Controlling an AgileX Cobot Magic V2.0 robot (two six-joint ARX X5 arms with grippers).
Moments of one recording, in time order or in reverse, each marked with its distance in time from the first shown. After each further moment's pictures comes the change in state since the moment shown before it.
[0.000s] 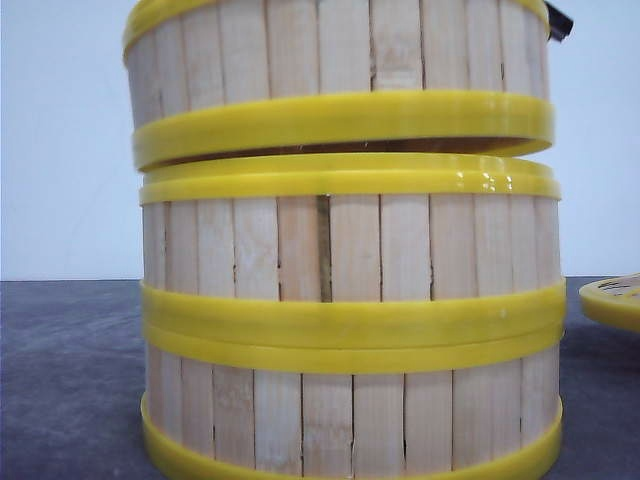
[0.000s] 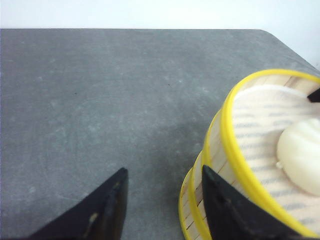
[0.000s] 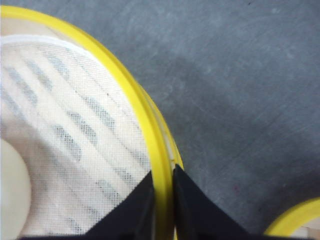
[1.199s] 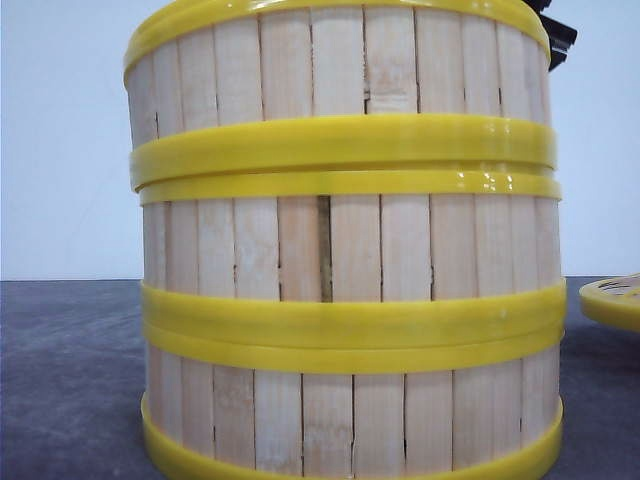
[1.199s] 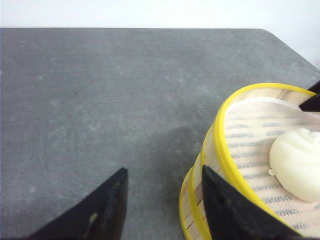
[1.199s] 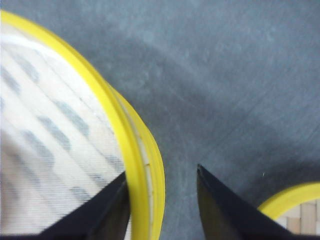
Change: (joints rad) left arm 0.000 0.000 0.000 -0.002 0.000 0.000; right arm 0.005 0.010 0.000 -0.003 0.108 0.001
